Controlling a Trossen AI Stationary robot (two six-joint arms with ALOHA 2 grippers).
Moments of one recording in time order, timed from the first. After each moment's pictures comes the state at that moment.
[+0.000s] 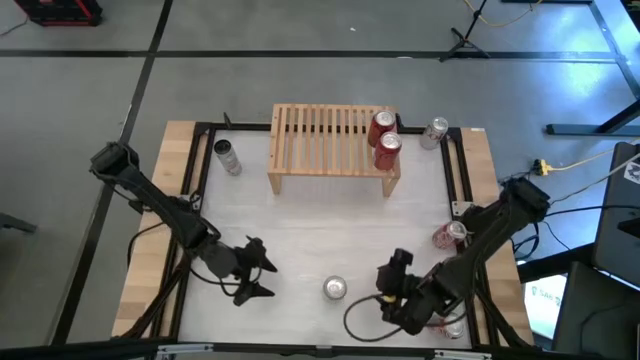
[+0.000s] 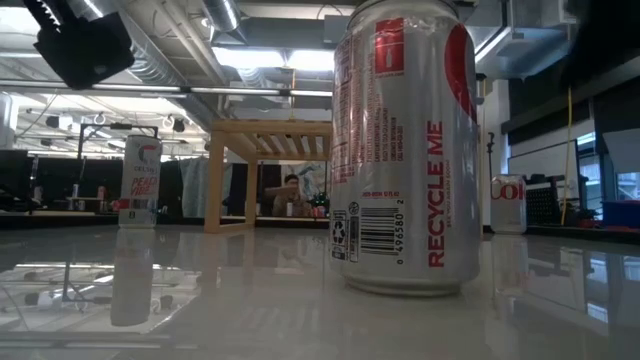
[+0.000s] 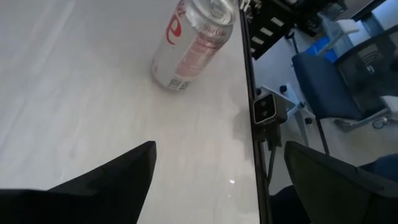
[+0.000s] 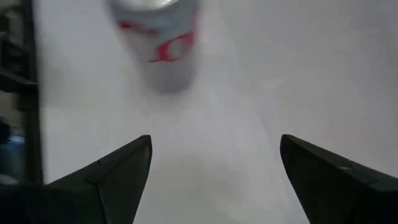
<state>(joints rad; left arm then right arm) -0.64 1.28 0.69 0.01 -0.25 -0.82 0.81 1.66 1.20 -0.71 0.51 0.93</state>
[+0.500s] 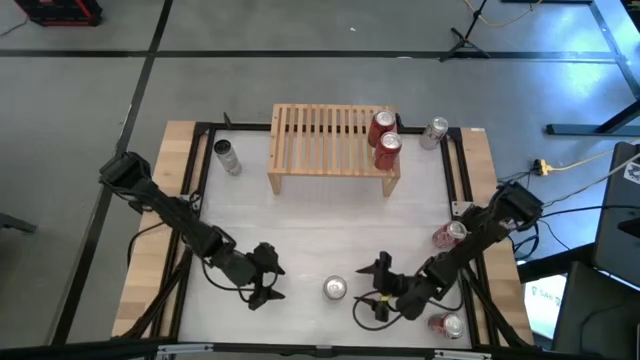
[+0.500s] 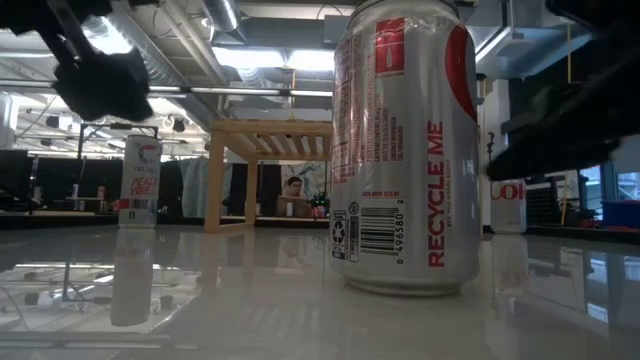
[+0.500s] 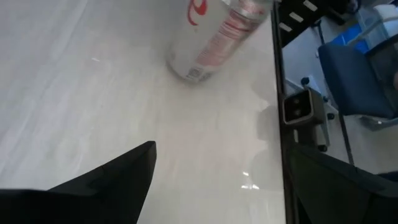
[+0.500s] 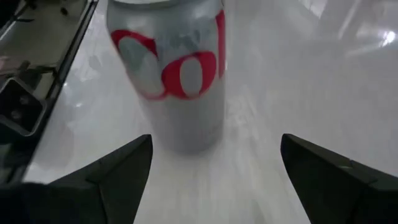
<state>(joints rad) -0.61 1.45 0.74 0.04 -0.24 -0.83 0.78 1.75 0.75 0.33 0.68 0.62</state>
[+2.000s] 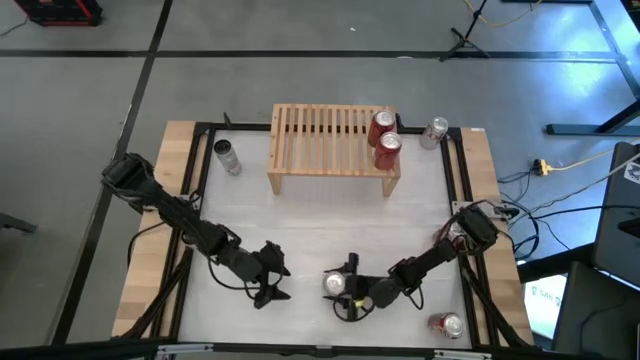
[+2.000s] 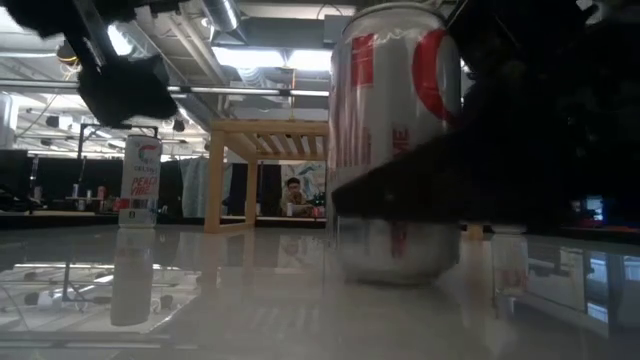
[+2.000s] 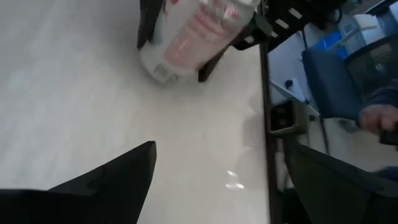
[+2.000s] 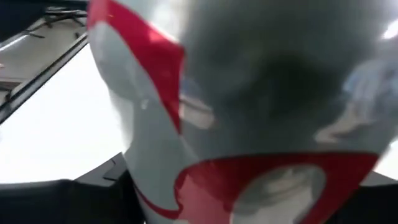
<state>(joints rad) -0.55 1.45 0.76 0.07 -0.15 -0.84 0.62 2.09 0.86 0.91 0.63 0.16</state>
